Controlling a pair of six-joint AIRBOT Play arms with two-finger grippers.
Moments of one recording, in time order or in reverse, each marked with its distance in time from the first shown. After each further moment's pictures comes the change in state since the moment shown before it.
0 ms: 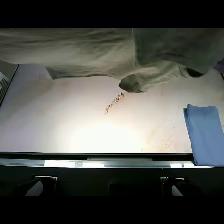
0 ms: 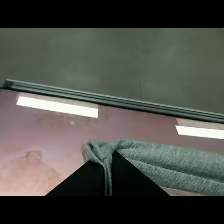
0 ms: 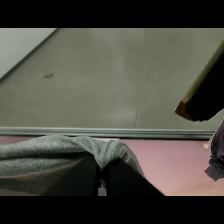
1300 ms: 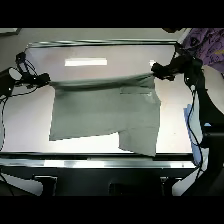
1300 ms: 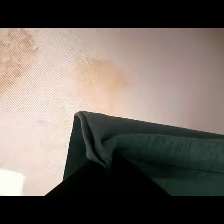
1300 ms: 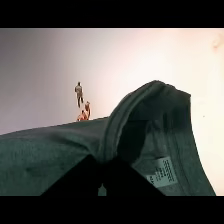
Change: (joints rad) left arm -0.117 -0.757 -0.355 0.023 0.381 0.022; right arm 0.030 -0.957 -0.190 0.132 0.205 0.117
